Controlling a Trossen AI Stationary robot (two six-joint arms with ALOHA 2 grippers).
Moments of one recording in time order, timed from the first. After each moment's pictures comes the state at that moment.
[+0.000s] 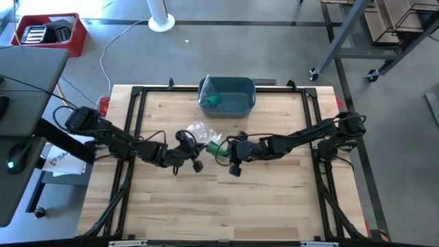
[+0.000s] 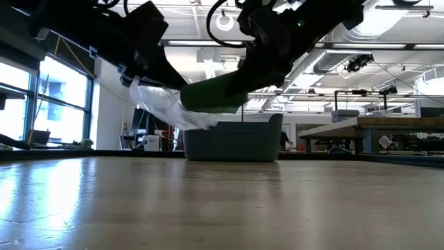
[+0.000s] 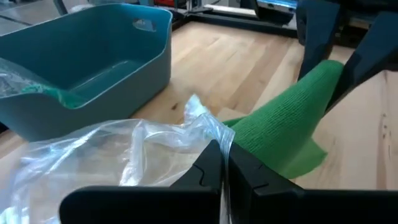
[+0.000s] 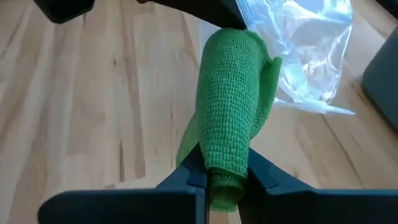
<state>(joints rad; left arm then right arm) -0.30 1.44 0.60 0.33 -0.77 -0.36 0.16 1.68 1.01 -0.03 0.28 0.23</state>
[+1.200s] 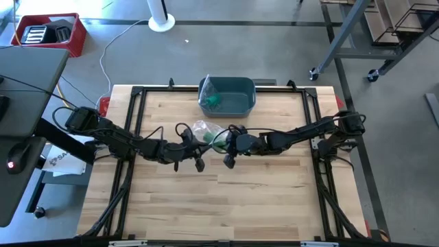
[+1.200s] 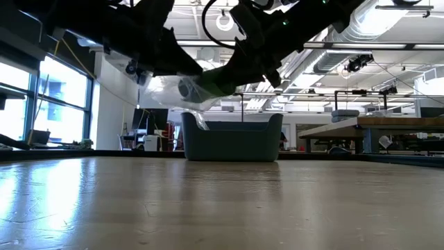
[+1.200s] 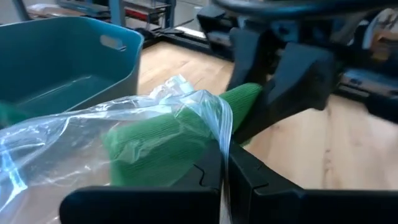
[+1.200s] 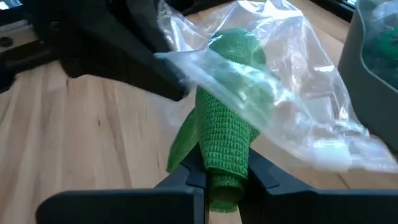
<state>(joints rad) -0.25 1.44 0.60 0.49 -0.63 -0.36 0.11 1.68 1.02 0.08 0.33 0.37</state>
